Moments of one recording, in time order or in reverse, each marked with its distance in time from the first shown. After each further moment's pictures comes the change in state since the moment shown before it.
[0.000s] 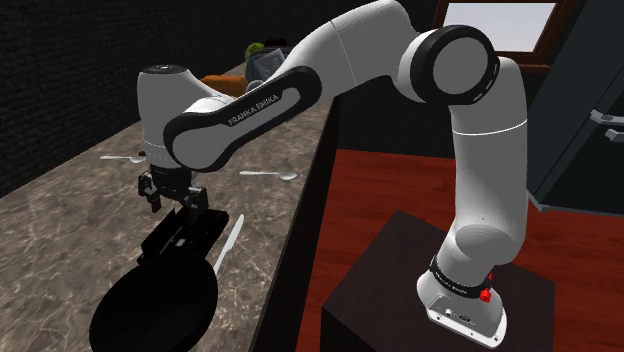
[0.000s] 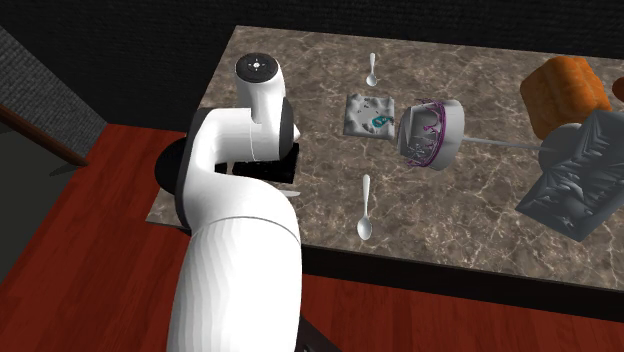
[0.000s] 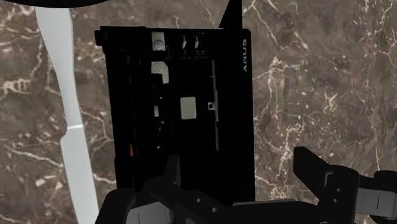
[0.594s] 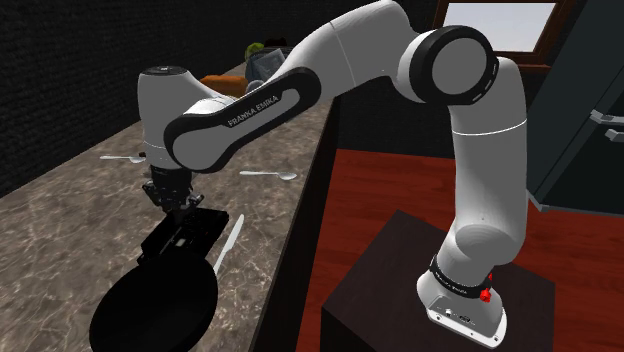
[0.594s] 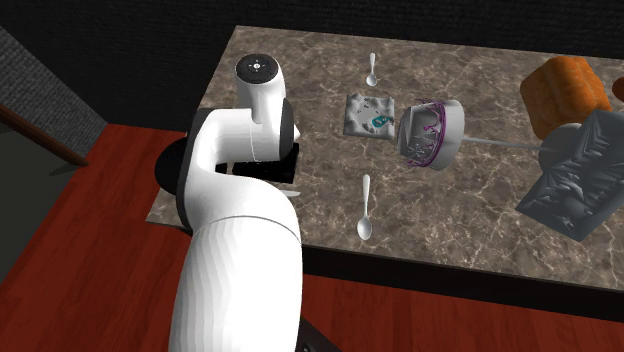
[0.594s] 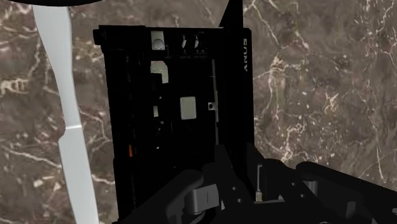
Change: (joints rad) arm 0.001 0.004 -0.001 -0.001 -0.003 0.004 0.001
